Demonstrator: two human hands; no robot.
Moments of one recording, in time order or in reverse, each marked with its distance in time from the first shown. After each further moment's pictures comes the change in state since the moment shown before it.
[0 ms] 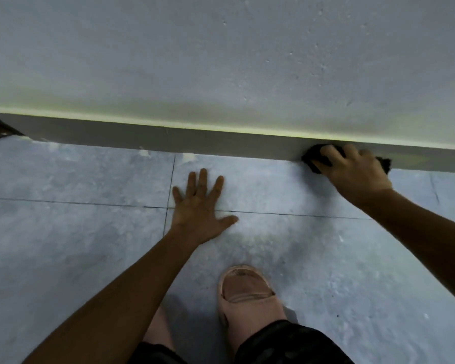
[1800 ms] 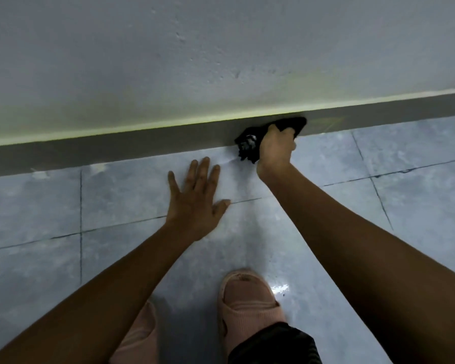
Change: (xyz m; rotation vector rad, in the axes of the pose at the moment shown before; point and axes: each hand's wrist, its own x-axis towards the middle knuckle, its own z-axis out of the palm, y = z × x) left_hand 0.041 0.116 0.019 0.165 0.119 0.304; right_hand 0.032 -0.016 0.024 1.975 0.216 1.651
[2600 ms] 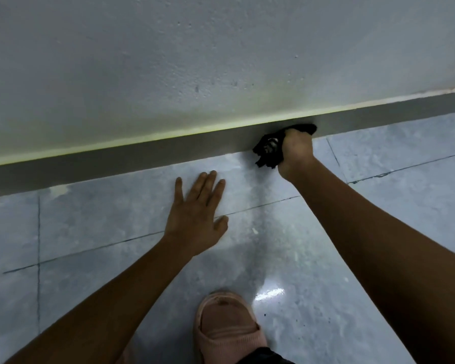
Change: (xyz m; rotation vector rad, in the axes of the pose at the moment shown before) left_hand 0.026 0.038 0.002 0.040 0.021 0.170; right_hand 0.064 -0.031 -0.068 0.040 0.000 0.130
